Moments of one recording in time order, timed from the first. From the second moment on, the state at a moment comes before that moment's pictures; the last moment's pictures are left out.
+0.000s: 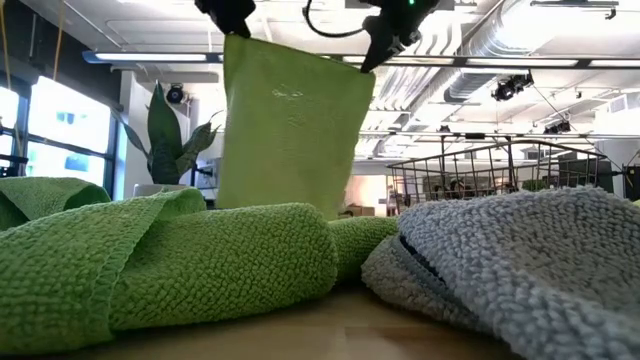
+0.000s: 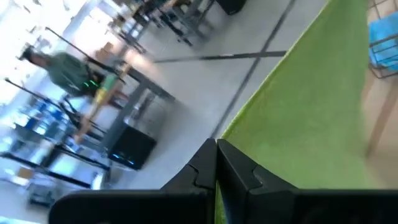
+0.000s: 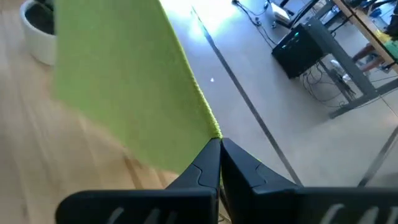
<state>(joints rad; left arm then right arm) 0.23 1.23 1.22 -0.55 -0.93 0.31 -0.24 1.50 1.42 -0.56 0.52 -0.21</state>
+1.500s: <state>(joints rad) -0.16 1.48 0.89 -0.50 -0.12 -0.35 0.15 1.86 1.25 -0.74 -0.11 0.17</state>
